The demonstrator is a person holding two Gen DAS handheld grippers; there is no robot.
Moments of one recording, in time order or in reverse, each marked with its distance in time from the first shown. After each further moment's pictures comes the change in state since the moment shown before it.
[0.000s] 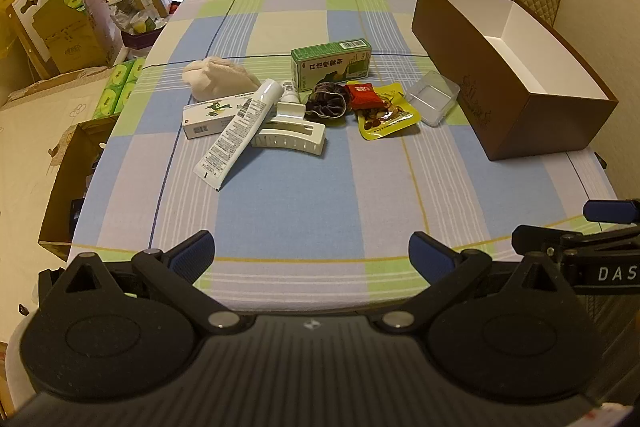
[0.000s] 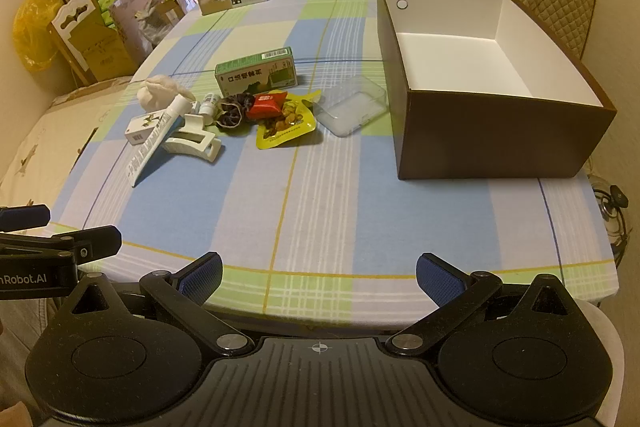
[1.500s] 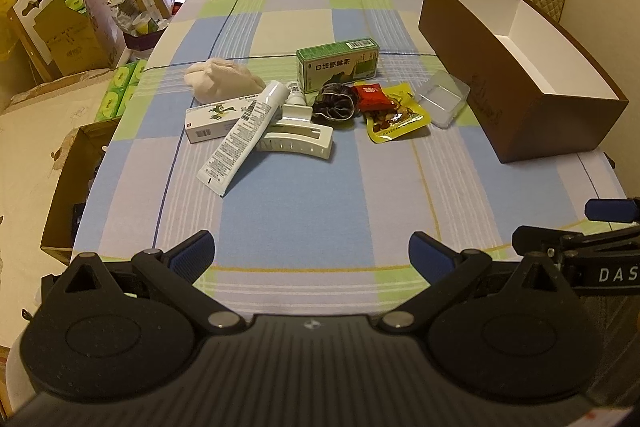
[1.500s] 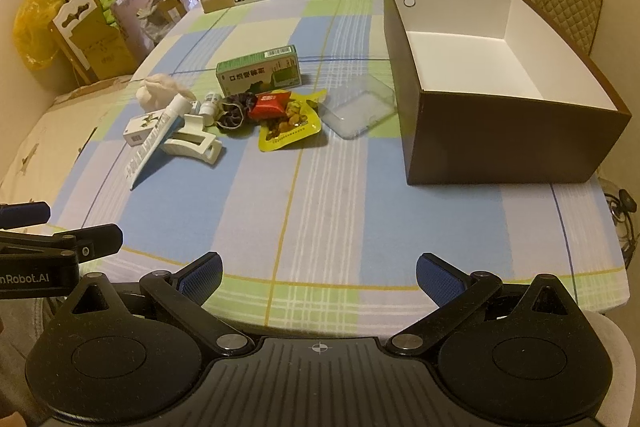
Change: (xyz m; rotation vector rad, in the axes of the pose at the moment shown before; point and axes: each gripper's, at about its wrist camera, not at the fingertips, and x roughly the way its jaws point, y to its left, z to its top) left arm 0.019 0.005 0.003 0.004 -0.002 0.018; right arm 0.016 0.002 0.003 -0.015 -0.005 0.014
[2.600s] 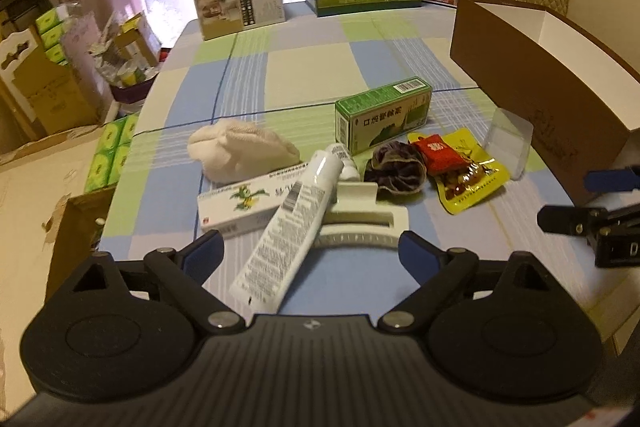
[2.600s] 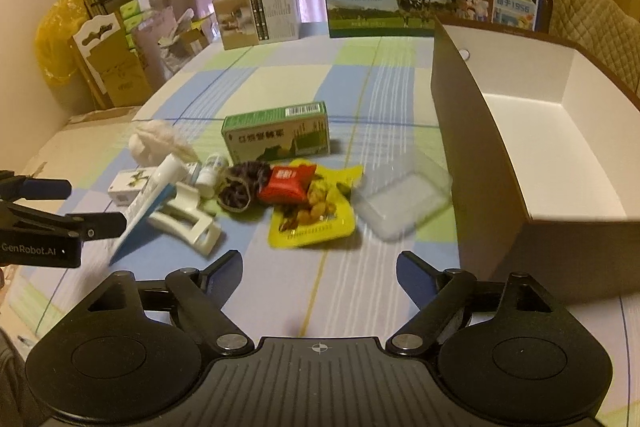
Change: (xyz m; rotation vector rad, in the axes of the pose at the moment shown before) left arm 0.091 0.057 0.060 0.109 -0.108 -0.017; right arm 0.095 0.007 0.066 -0.094 -0.135 0.066
